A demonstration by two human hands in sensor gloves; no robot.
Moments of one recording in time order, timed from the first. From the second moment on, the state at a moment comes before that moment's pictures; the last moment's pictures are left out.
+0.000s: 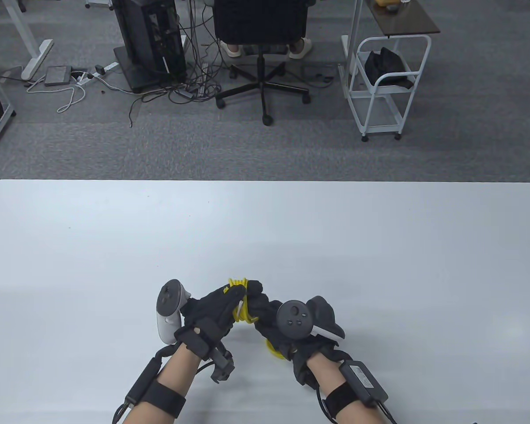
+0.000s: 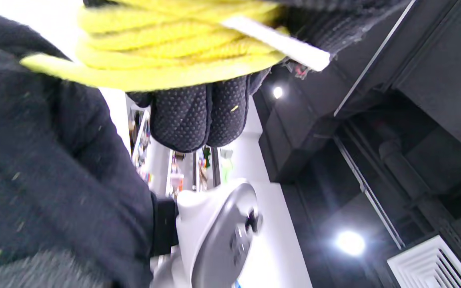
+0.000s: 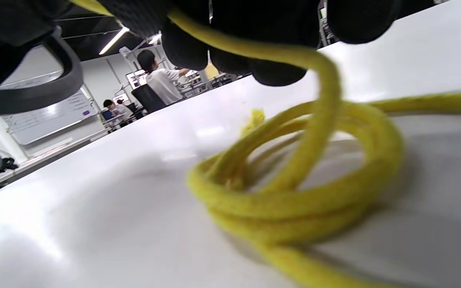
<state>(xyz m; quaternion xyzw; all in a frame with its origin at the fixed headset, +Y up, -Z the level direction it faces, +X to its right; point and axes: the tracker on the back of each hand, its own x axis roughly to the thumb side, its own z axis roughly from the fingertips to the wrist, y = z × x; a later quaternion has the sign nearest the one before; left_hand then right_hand) -0.150 -0.736 -0.321 -0.14 -0.26 0.73 0.62 0.059 -0.746 -0.316 0.28 0.08 0.94 0.21</state>
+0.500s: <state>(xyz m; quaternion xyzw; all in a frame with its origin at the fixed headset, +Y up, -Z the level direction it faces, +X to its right) -0.130 -0.753 -0.322 -0.30 -0.28 0.55 0.73 0.086 -0.739 -0.322 0.21 0.00 0.95 0.23</state>
